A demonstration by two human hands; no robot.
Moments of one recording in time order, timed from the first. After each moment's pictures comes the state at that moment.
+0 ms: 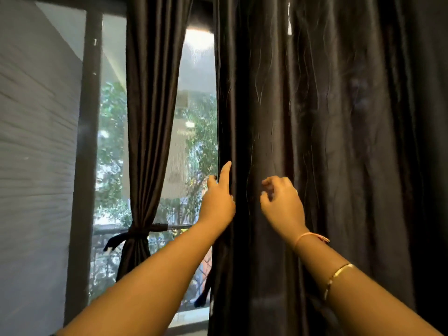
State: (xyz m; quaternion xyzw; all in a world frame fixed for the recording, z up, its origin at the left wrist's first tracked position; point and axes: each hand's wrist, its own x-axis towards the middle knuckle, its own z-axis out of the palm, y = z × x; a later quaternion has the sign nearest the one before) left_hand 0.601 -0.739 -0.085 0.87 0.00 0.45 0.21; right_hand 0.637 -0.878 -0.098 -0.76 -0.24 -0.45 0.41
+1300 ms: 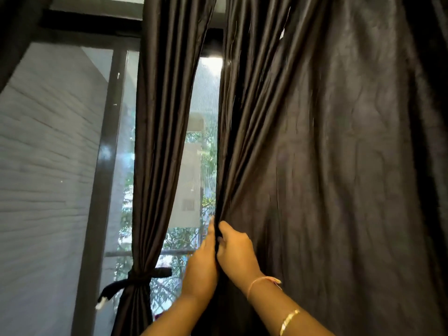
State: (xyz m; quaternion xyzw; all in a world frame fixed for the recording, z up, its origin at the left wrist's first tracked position) left_hand 0.627 -0.688 -0.141 0.83 0.02 0.48 0.28; right_hand 0.661 -0.770 -0.107 -0.72 -0.43 -0.31 0.44
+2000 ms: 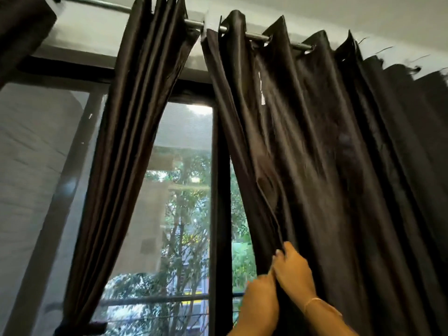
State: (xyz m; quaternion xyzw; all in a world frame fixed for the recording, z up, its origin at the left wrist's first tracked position) left_hand 0.722 -0.857 -0.095 0.92 -0.03 0.34 0.20; right_hand 0.745 -0.941 -0.061 -0.79 -0.18 -0.33 0.49
